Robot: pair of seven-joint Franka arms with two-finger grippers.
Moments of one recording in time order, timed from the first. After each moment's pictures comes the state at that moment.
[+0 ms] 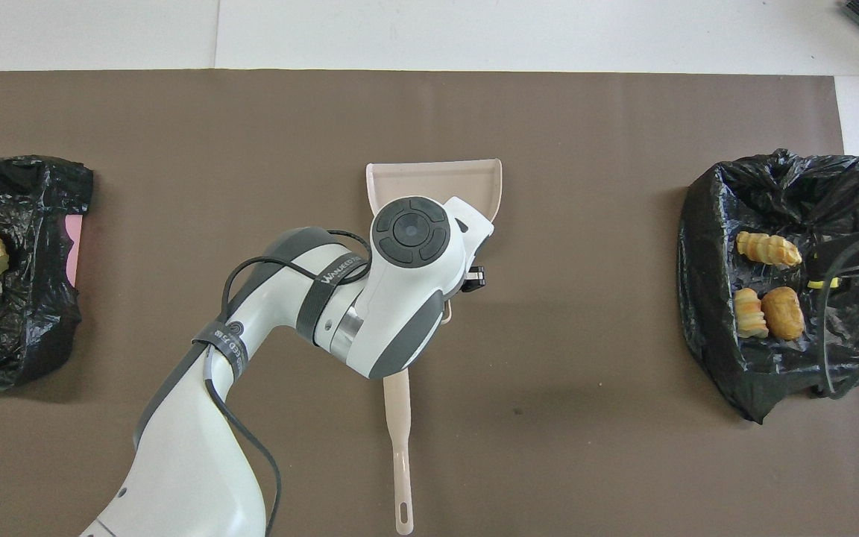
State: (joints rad) left arm -0.66 0.46 -0.06 -1.61 -0.10 2.12 -0.67; right arm -0.01 -0.04 -0.01 -1.51 -0.05 1.43 0.06
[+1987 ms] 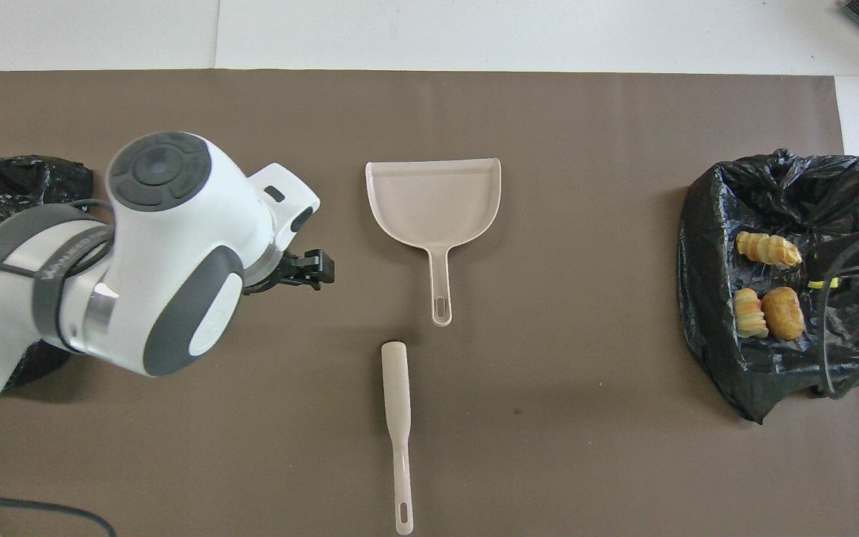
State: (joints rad) left arm -0.18 -0.05 0.01 -1.90 -0.04 1.74 -0.16; right arm -0.01 -0.04 -0.01 -1.51 -0.05 1.43 0.06
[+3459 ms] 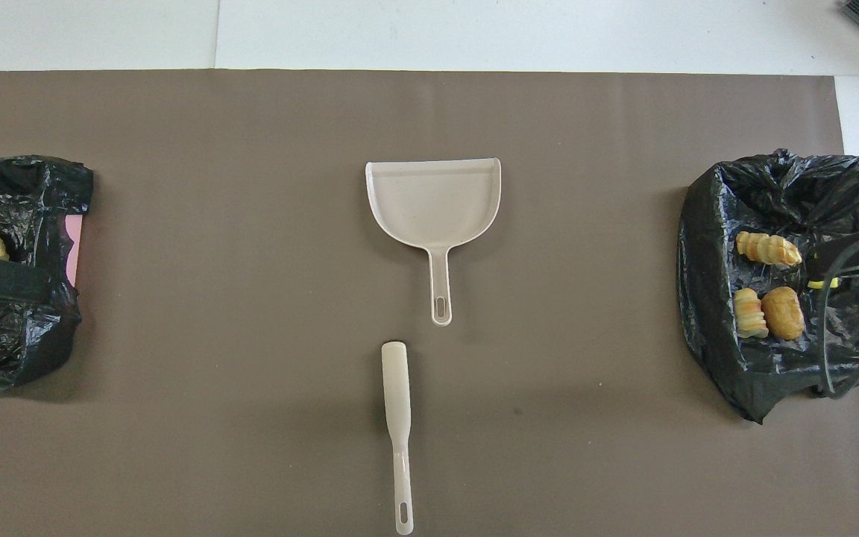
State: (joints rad) left arm -0.04 -0.11 -0.07 -1.55 0.00 1.42 -0.04; right arm -0.01 -0.04 -0.01 -1.51 -0.05 1.43 0.06
